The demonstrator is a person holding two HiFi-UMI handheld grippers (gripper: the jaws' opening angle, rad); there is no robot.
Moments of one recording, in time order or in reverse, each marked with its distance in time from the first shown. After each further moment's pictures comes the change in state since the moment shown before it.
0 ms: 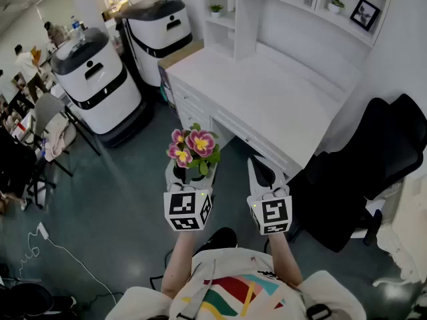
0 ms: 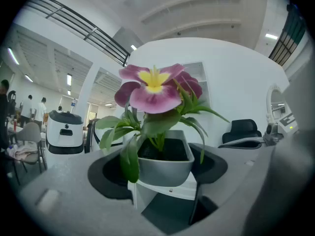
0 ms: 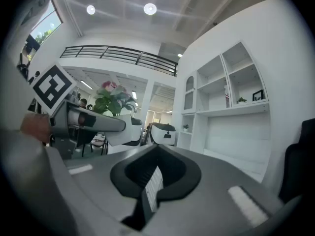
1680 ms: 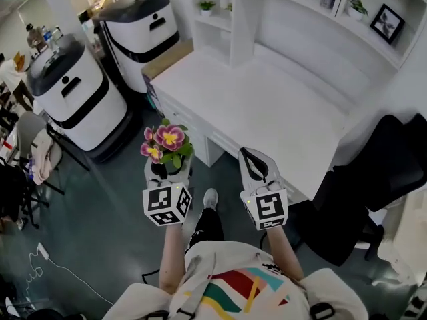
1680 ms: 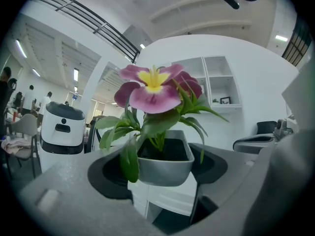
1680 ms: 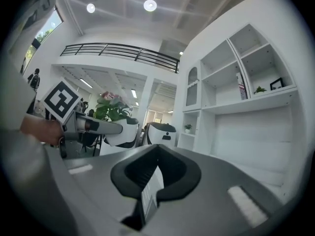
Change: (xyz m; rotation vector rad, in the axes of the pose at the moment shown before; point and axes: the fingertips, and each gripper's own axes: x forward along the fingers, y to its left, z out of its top) left arm 0.178 0.138 -0.004 -0.052 -0.023 0.063; right arm 0.192 -0.058 -0.007 -0.009 -0.014 0.019
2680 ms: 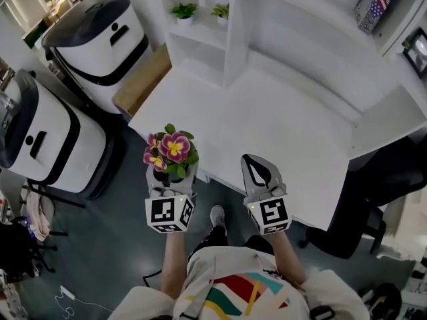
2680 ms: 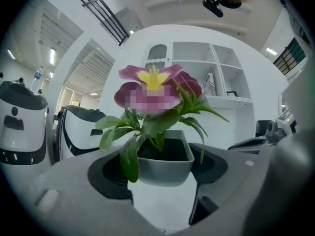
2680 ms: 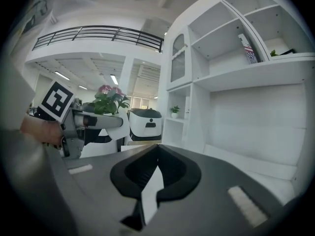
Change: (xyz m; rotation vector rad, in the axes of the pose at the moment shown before) left arm 0.279 0.074 0.007 0.007 0.056 -0.255; right arm 0.235 -0.106 -0.042 0.108 0.182 -0.164
